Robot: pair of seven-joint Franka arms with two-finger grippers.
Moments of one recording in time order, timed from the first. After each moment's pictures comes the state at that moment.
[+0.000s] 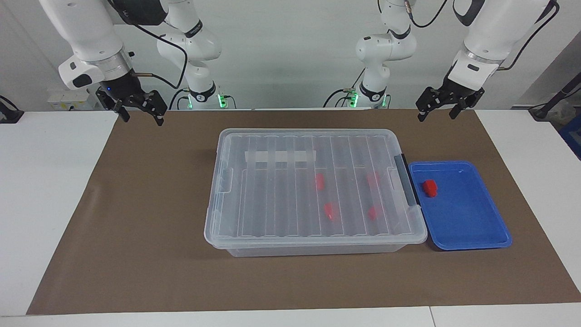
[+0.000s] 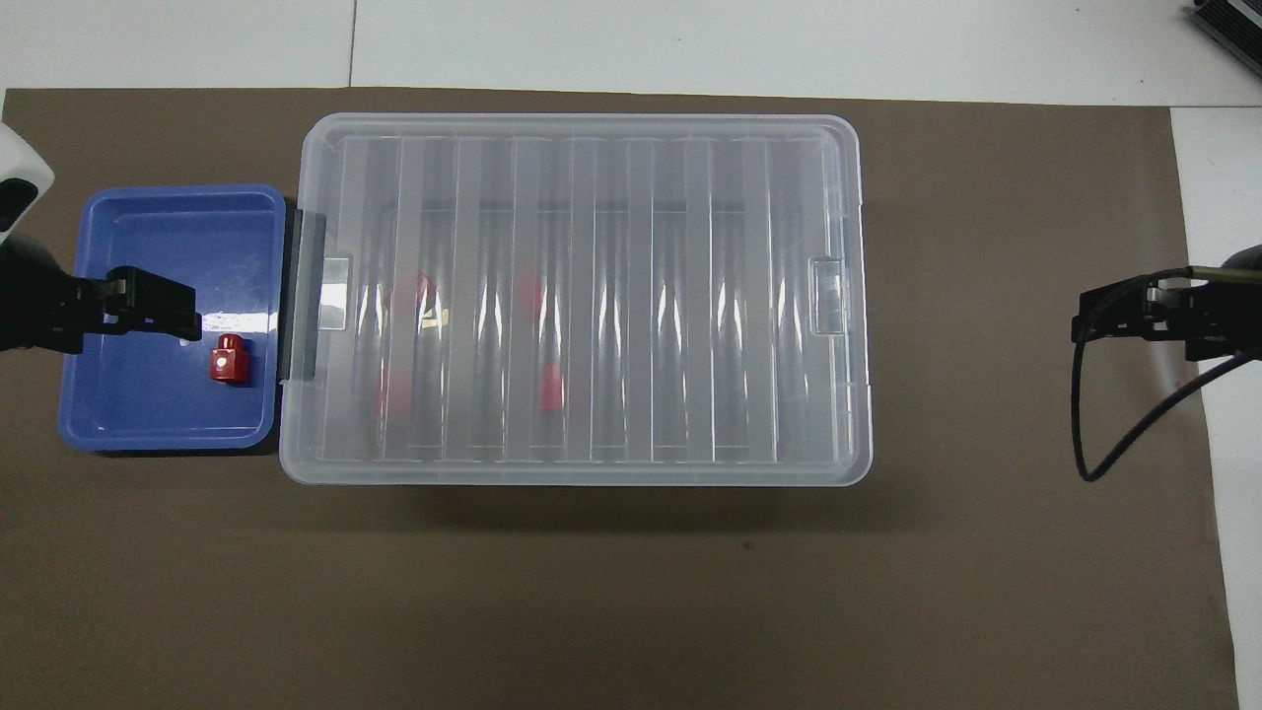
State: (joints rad) left arm 0.04 -0.03 -0.16 -1.57 -0.04 1.52 -0.16; right arm 0.00 -0.04 0.01 -1.63 0.00 1.57 0.18
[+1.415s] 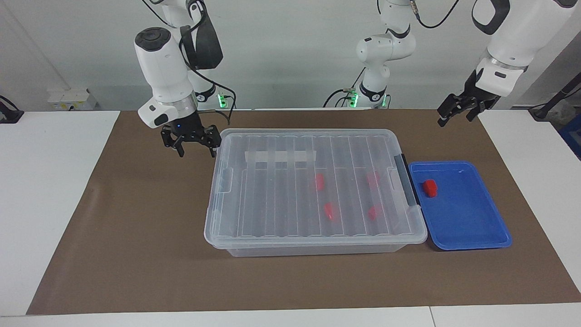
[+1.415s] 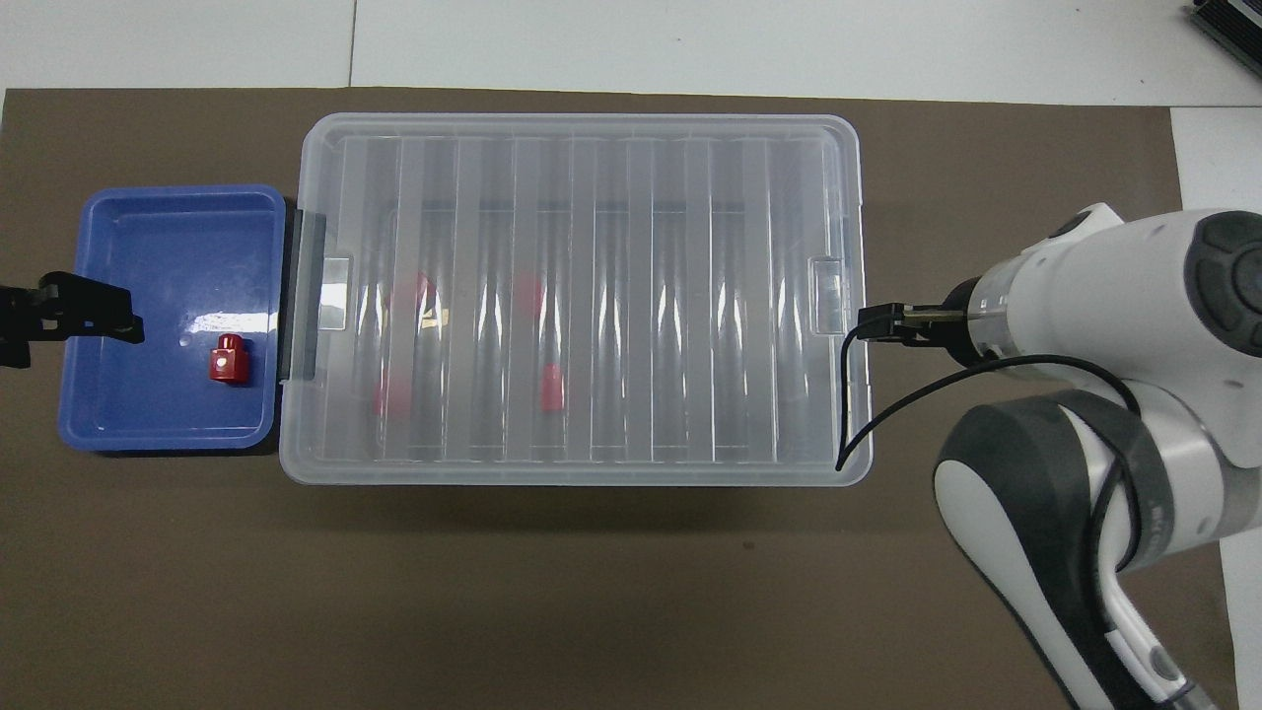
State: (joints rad) left arm 0.14 -0.07 -0.15 -1.69 -0.04 1.61 -0.15; right arm 0.22 -0.04 0.01 -1.96 0.01 2.03 0.32
